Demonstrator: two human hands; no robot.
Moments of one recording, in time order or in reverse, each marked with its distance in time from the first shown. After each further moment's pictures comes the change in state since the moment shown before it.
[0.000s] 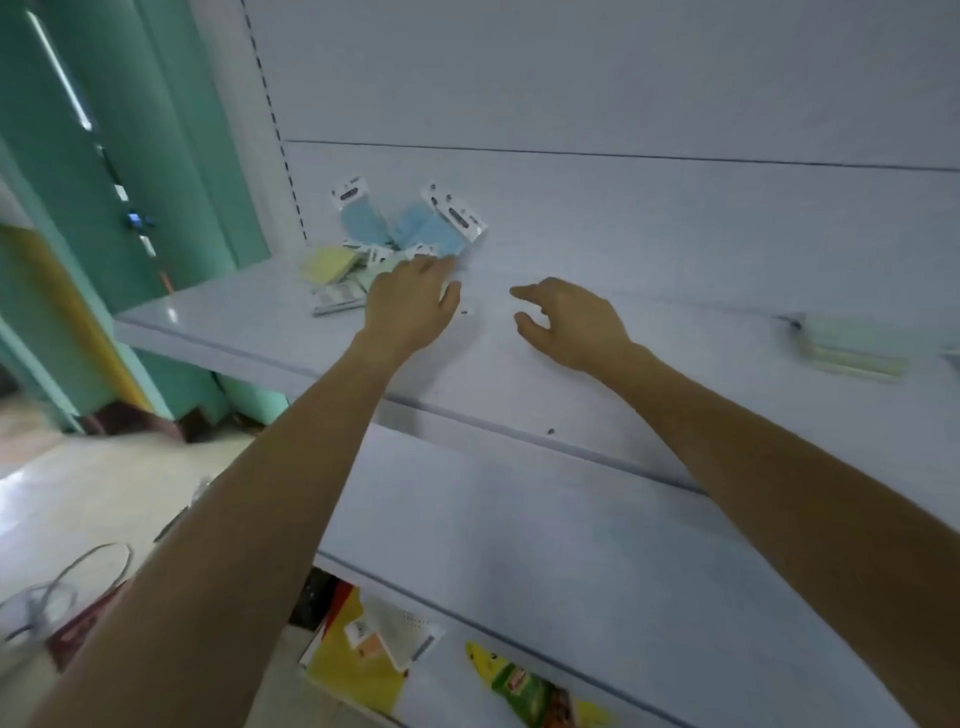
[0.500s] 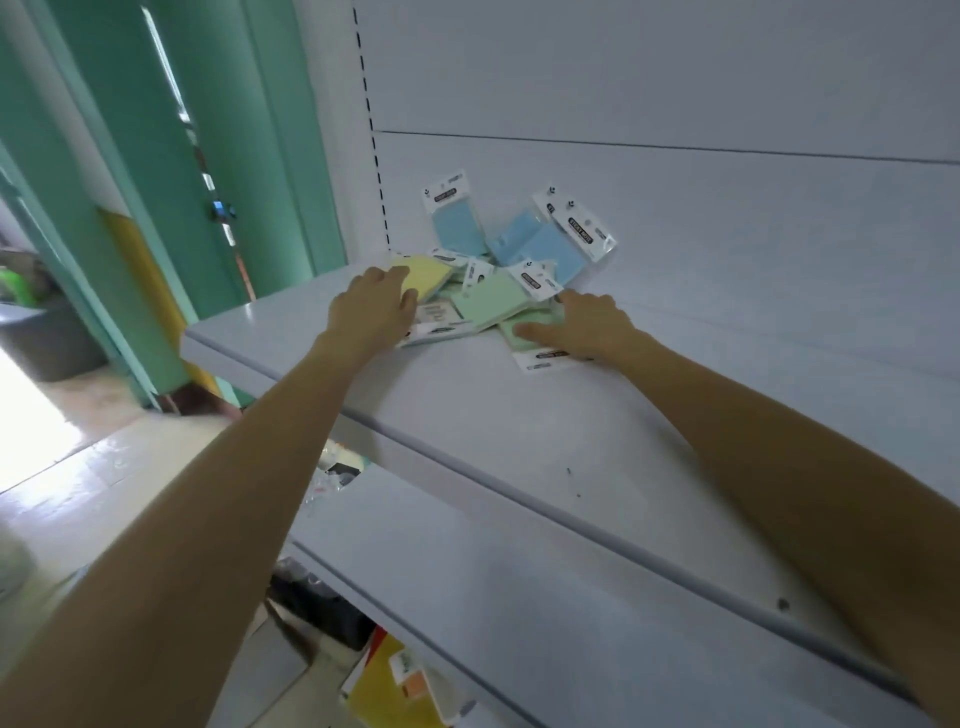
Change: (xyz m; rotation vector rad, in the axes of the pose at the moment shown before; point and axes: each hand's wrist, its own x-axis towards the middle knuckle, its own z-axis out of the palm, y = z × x) left_hand 0.048 -0.178 0.043 0.003 -0.182 -0.350; right_hand 0.166 -0.017 0.119 0.097 -0.301 0.254
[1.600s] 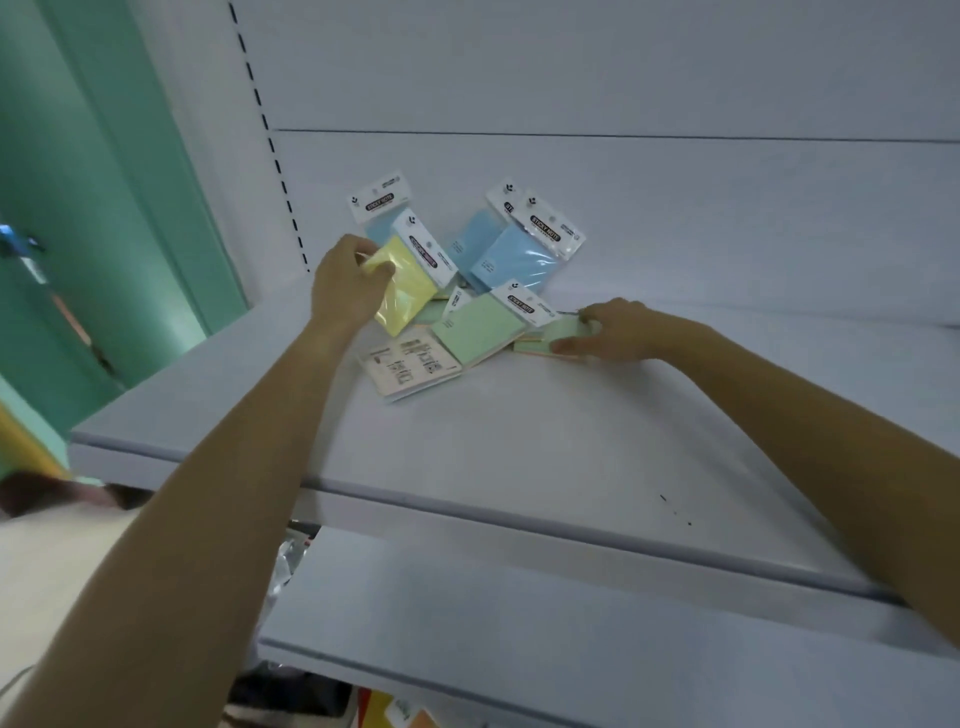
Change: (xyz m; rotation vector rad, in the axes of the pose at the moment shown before) left_hand 0.099 -0.014 0.019 -0.770 0.096 -0.002; right_hand -0.016 -0.001 -0.020 -0.188 -0.093 0.278
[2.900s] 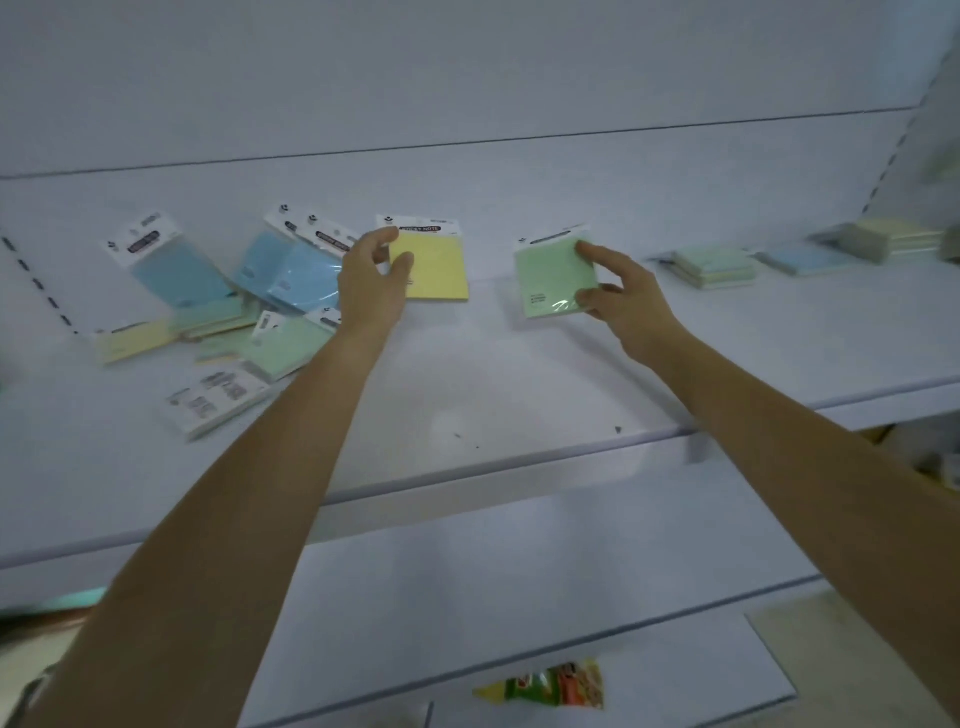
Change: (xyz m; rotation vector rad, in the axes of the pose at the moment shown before) left_hand -0.113 0.148 0.110 -0.461 -0.313 0.194; right_hand -0.160 0.129 -0.014 1.202 0.716 0.148
